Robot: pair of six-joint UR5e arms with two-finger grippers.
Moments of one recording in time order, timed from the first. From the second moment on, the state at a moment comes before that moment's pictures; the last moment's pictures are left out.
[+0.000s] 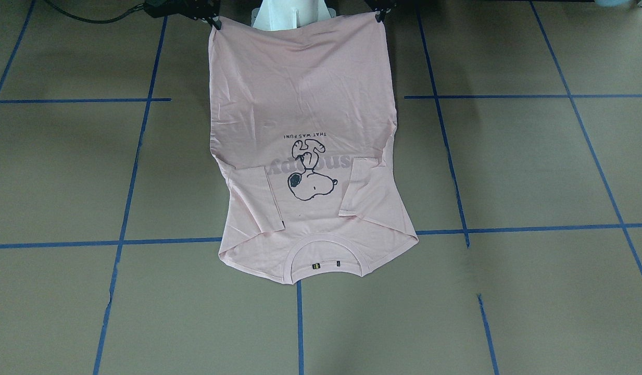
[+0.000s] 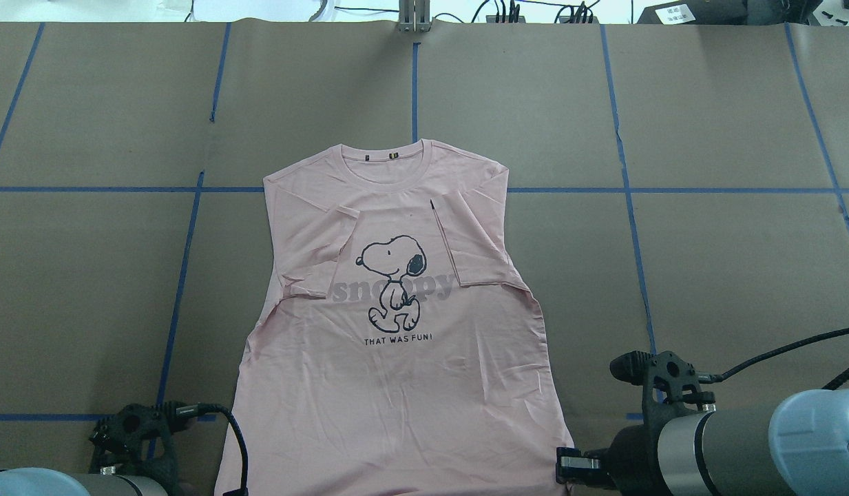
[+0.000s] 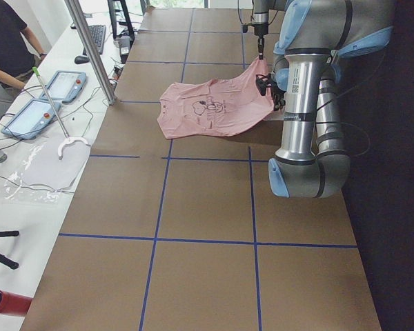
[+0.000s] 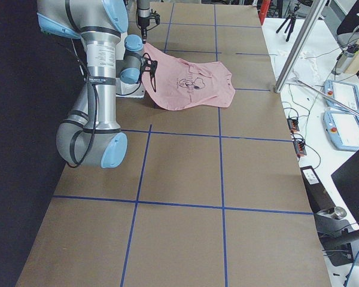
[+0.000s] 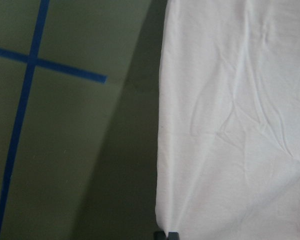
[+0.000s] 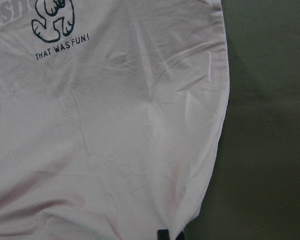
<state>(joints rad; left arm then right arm) -0.01 -1.73 -2.50 -1.31 -1.66 -1.82 0.14 -1.59 2.42 -1.28 1.79 1.67</state>
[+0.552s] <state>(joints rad) -0.33 -1.85 -2.38 -1.30 -1.66 -1.52 0.41 -1.41 2.21 -1.28 1.79 1.44</state>
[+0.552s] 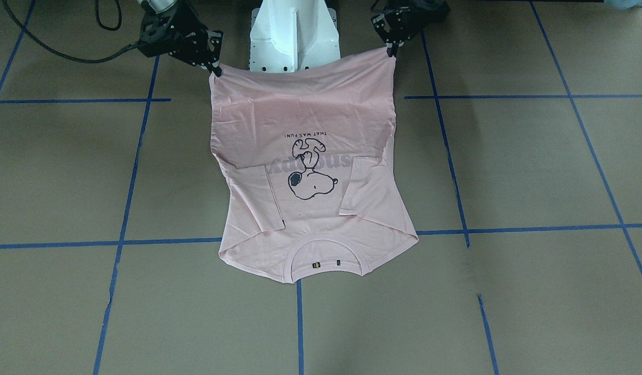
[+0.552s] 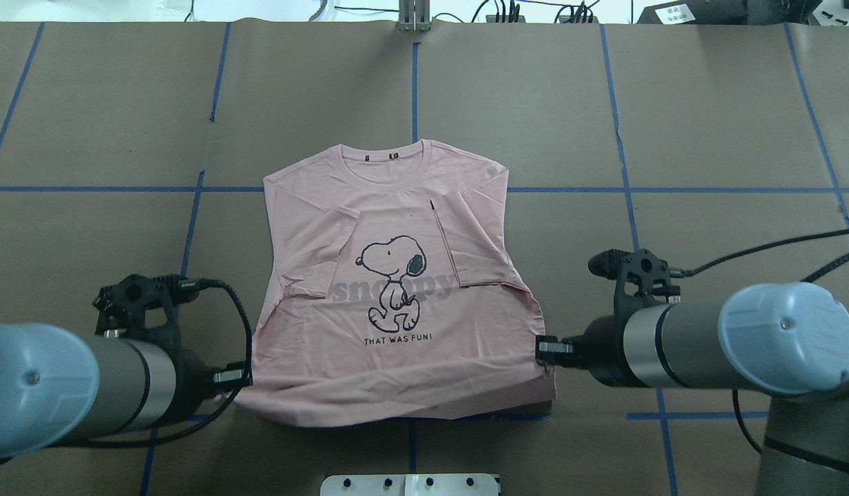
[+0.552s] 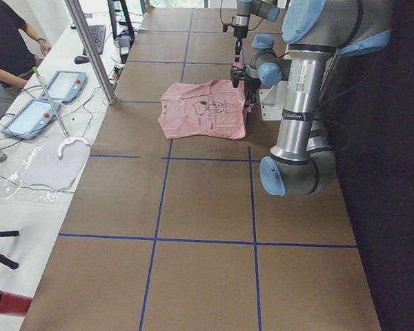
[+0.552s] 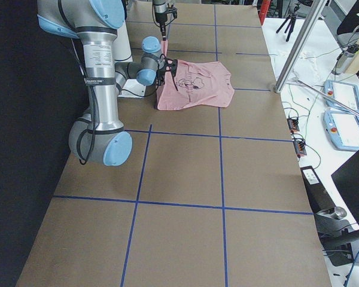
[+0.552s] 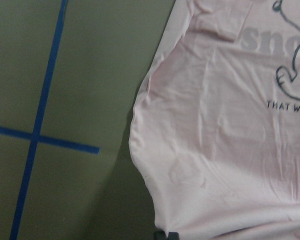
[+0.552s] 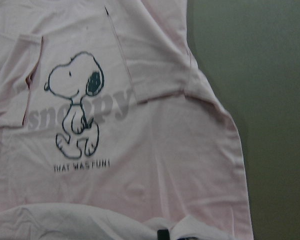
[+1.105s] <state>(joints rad) -0.61 -1.94 -2.05 -1.46 -1.67 -1.31 0.67 -1.11 1.81 -1.25 1.78 1.27</state>
